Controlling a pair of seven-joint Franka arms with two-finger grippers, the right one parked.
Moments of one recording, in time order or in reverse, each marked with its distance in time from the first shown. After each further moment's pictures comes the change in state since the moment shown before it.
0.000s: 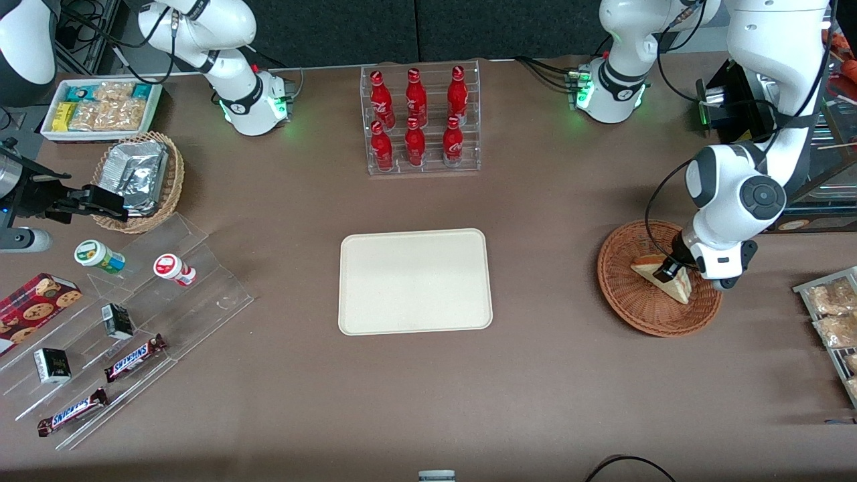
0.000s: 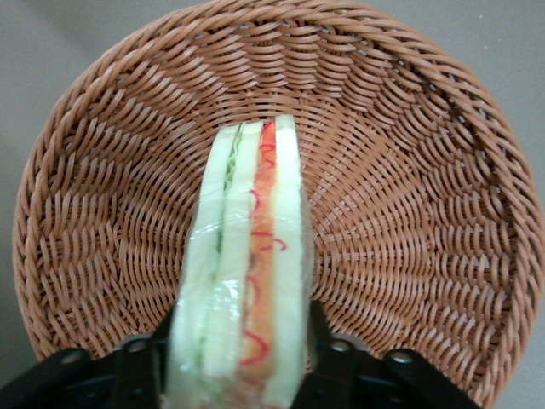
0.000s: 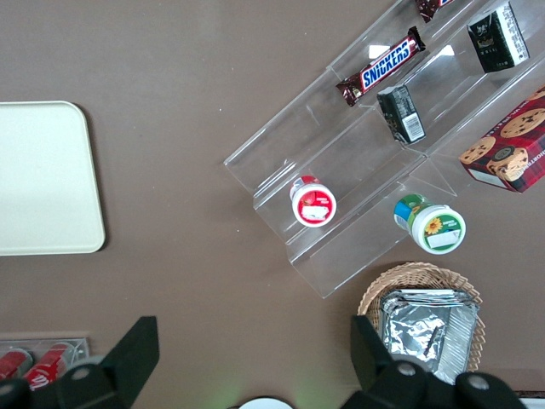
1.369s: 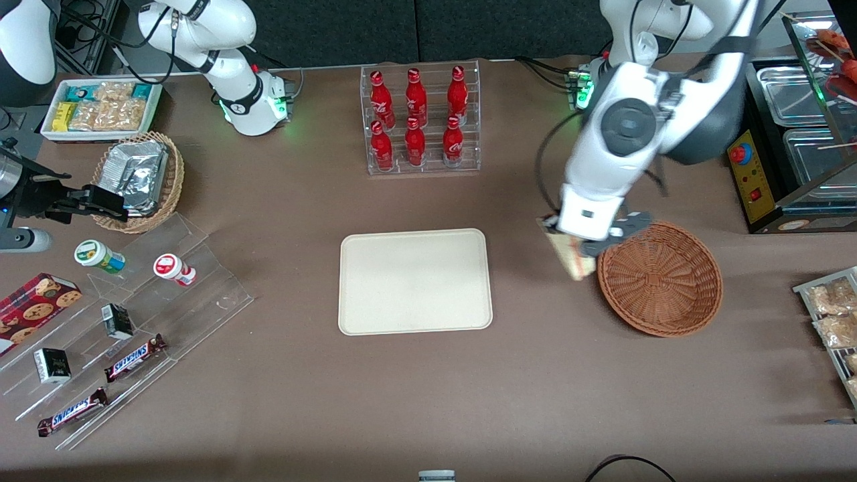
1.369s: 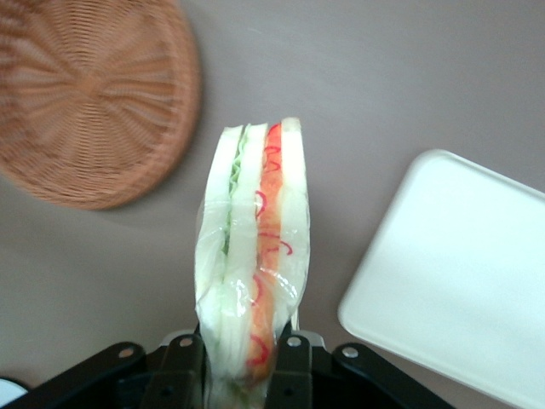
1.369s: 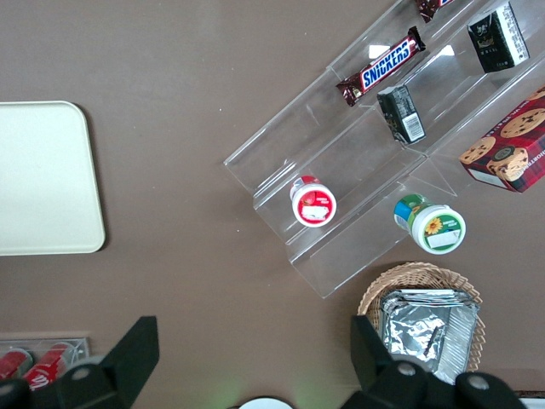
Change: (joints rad) arm -0.529 -0.071 -0.024 0.492 -0.037 -0.627 -0.062
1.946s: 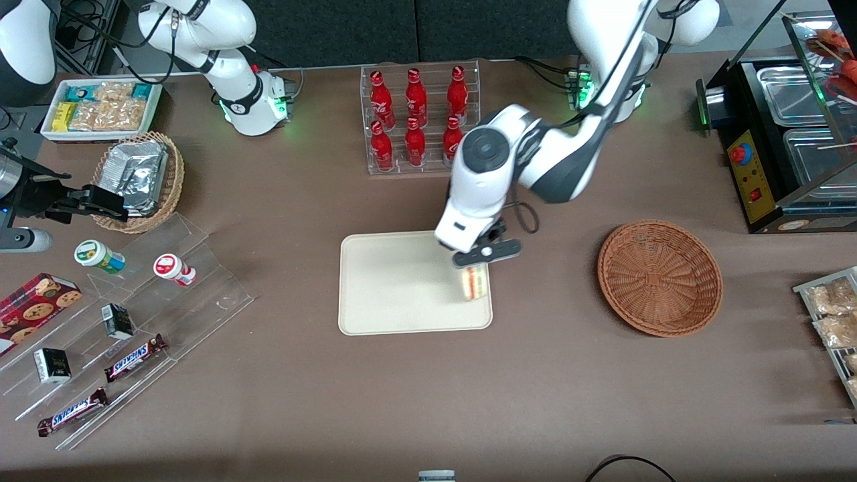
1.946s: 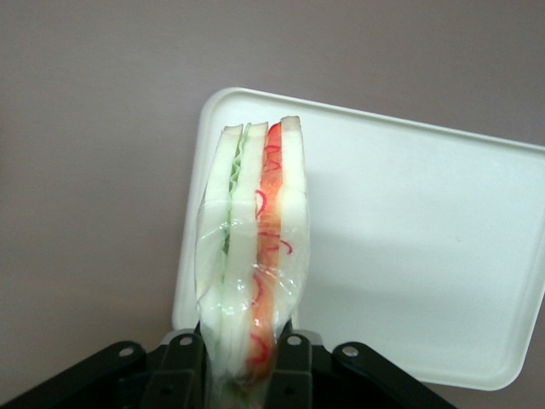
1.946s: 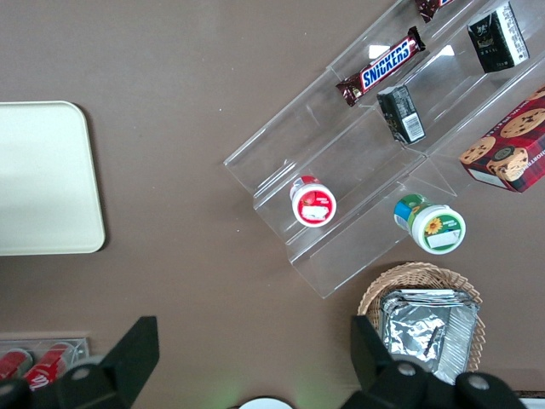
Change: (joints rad) arm -0.208 0.345 0.000 0.197 -0.001 0.266 -0.008
